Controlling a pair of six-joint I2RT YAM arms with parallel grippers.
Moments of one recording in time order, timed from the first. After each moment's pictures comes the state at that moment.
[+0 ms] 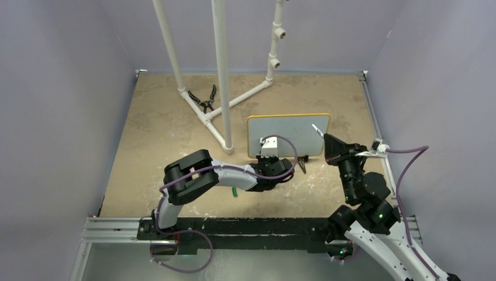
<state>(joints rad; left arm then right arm) -1.18 2.01 1.15 0.02 -0.82 -0.90 0.69 0.25 0.52 -0.11 0.61 0.56</state>
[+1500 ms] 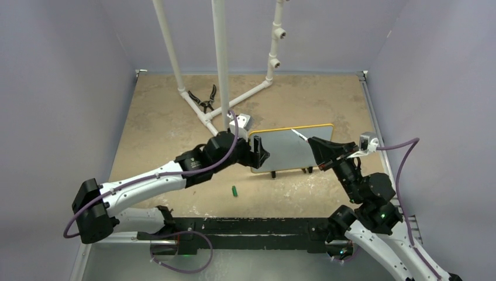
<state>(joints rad) -1.05 1.21 0.90 -0.09 -0.25 -0.59 0.69 0.26 0.55 -0.08 0.25 0.43</state>
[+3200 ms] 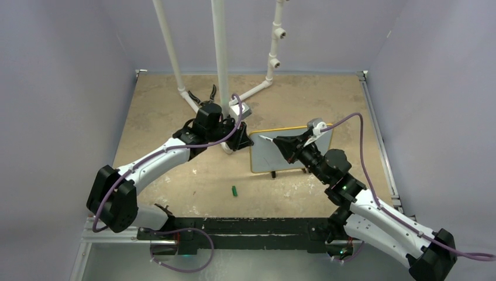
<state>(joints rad) -0.61 1.38 0.97 -0.08 0.53 -0.07 0.74 0.72 0.47 0.31 0.05 0.32</state>
